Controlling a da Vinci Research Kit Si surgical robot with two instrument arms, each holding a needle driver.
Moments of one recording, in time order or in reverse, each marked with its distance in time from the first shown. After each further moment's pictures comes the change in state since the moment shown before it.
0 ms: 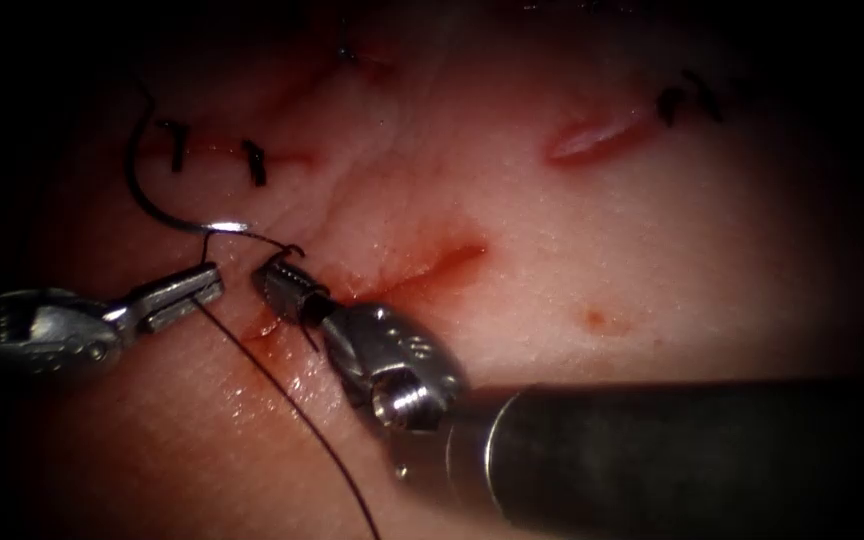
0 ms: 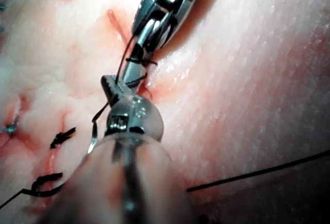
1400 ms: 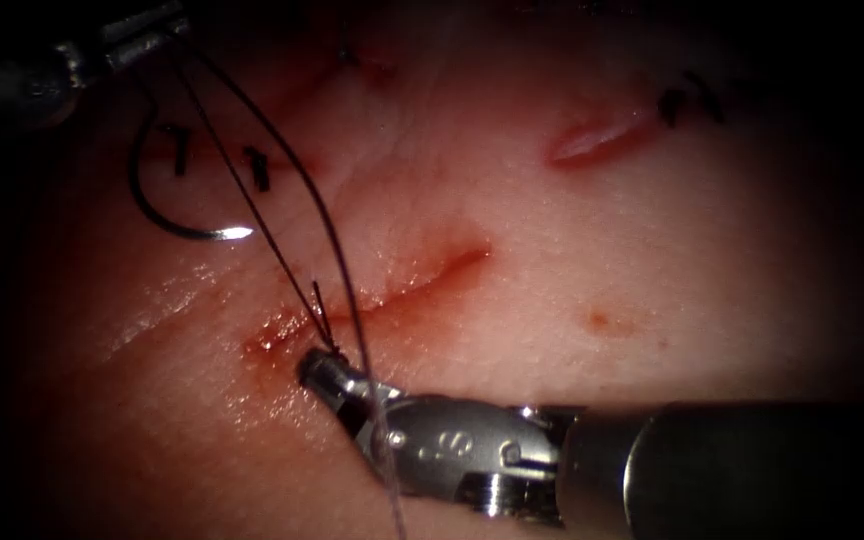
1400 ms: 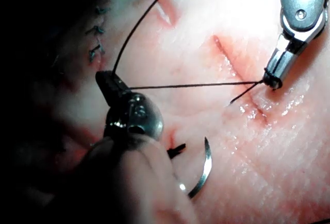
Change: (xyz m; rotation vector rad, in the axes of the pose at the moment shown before) right arm -0.003 -0.006 -0.007 -0.216 -0.076 -1.216; left arm 0.003 -0.017 -0.001 0.255 0.020 0.025
